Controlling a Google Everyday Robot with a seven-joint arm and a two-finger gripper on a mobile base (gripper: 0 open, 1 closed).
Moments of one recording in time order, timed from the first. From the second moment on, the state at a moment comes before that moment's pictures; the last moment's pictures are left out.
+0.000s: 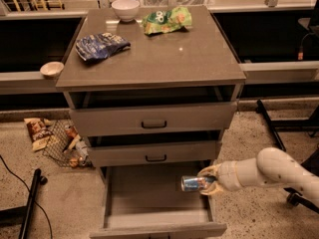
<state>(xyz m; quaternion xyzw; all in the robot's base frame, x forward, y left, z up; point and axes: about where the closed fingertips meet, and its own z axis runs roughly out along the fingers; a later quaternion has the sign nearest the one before) 0.494 -0.162 0.500 -0.70 0.60 0.16 0.36</state>
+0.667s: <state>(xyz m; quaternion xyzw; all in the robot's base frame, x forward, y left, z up) 0.483 -0.179 0.572 -0.72 0.58 0.12 0.37</state>
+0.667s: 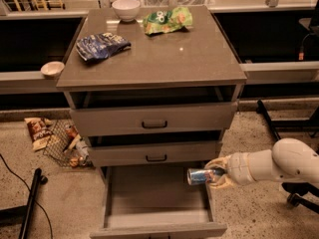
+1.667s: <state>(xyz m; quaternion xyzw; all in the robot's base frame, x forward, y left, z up) 0.497 -0.194 0.723 -0.76 0.54 0.11 0.36</state>
